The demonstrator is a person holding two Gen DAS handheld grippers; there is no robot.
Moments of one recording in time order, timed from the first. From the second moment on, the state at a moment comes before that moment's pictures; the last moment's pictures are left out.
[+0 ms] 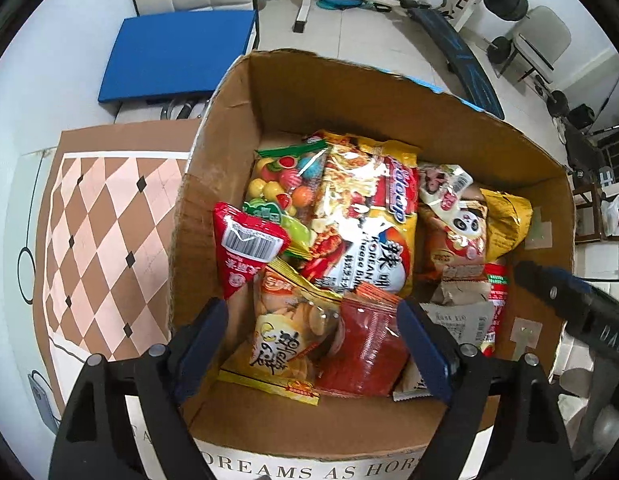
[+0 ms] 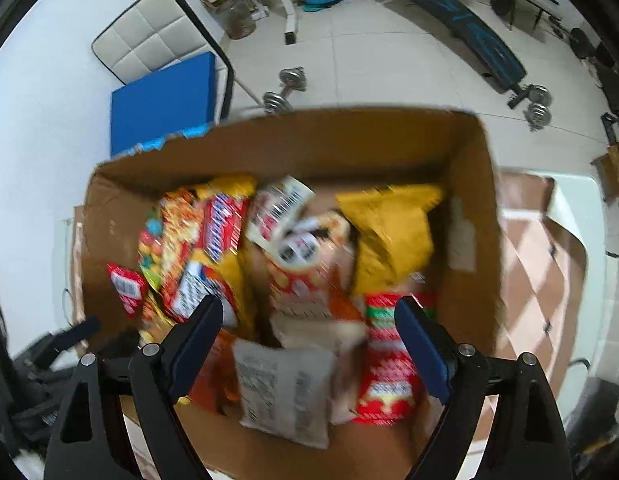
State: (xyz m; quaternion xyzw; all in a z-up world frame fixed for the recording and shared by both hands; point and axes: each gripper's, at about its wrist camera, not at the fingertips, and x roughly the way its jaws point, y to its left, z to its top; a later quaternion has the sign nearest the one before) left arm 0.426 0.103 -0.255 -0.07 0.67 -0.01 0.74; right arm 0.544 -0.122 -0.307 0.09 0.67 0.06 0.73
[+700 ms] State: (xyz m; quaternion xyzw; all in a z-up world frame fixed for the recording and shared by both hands) left arm 0.349 0.072 -0.159 -0.01 0.56 0.00 0.83; right arm 0.427 -0.156 -0.228 0.06 0.62 0.00 0.78
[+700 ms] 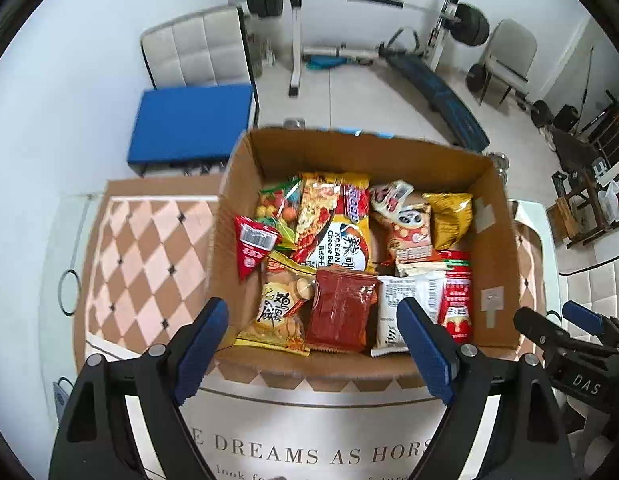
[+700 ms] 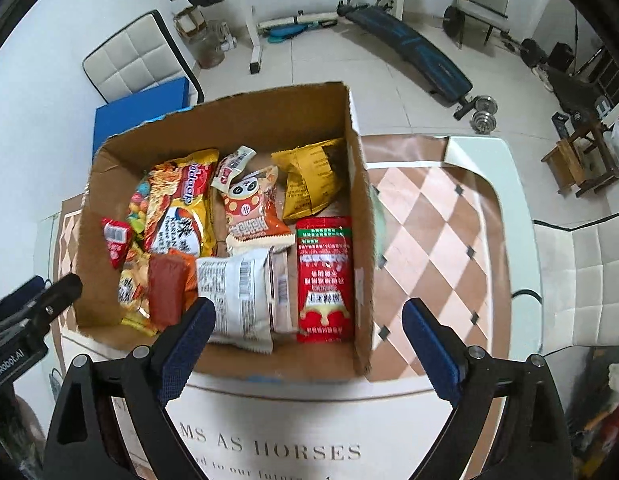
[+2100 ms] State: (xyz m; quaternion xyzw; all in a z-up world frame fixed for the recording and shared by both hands) left arm 0.111 0.063 -0.004 -0.01 0.42 -0.03 0.91; right arm 0.149 -0.152 -0.010 0.03 0.47 0.00 0.88
